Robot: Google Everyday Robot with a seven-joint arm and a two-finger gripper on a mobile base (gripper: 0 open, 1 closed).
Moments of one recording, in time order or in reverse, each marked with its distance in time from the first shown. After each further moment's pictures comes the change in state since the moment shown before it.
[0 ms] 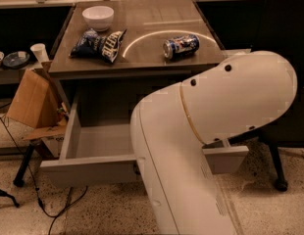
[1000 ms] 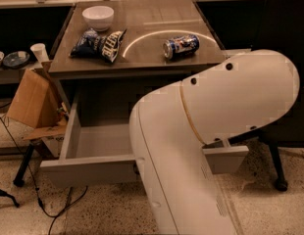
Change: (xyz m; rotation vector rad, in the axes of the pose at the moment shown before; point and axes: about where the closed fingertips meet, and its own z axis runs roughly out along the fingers) arm 0.000 0.006 -0.002 -0.005 0.002 -0.018
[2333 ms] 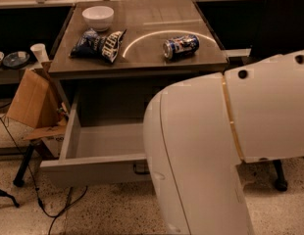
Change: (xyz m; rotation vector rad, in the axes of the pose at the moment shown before) arm 0.021 0.027 -0.085 0.078 -0.022 0.012
